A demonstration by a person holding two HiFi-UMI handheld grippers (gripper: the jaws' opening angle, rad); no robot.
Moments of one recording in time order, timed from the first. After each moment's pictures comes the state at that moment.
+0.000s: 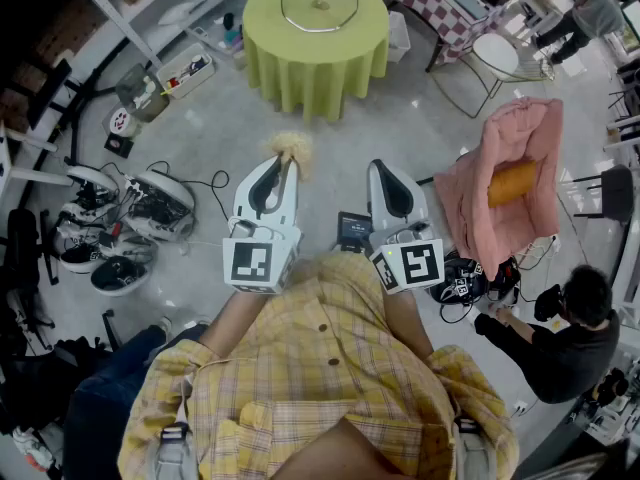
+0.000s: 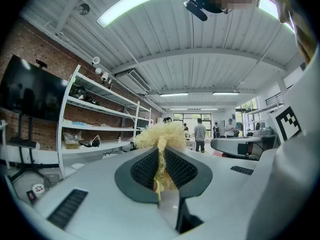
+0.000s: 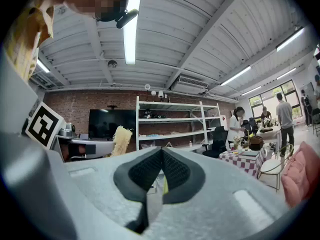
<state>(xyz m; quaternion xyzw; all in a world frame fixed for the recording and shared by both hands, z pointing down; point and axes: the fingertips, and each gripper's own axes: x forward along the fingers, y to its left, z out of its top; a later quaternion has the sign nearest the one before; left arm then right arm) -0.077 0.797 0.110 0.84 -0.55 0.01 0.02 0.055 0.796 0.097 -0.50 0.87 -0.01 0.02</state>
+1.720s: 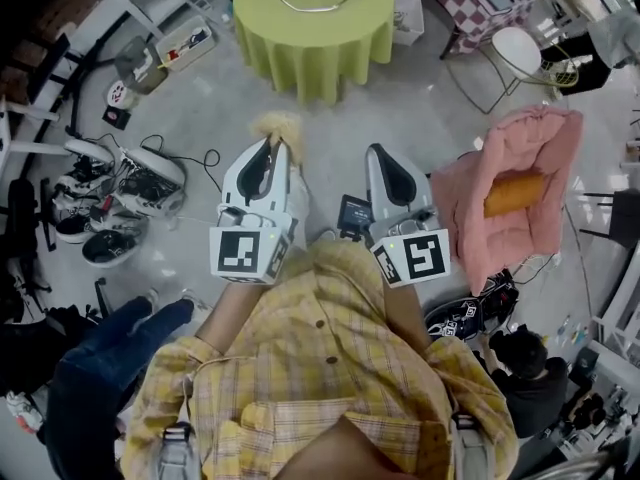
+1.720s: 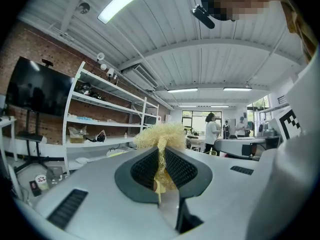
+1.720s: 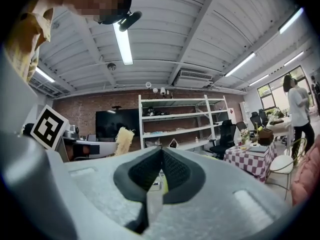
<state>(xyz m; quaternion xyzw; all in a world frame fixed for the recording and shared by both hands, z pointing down) 0.005 0.713 0.138 0.80 -0.60 0.00 0.06 0.142 0.705 0.125 -0.45 0.89 -0.03 0.02</state>
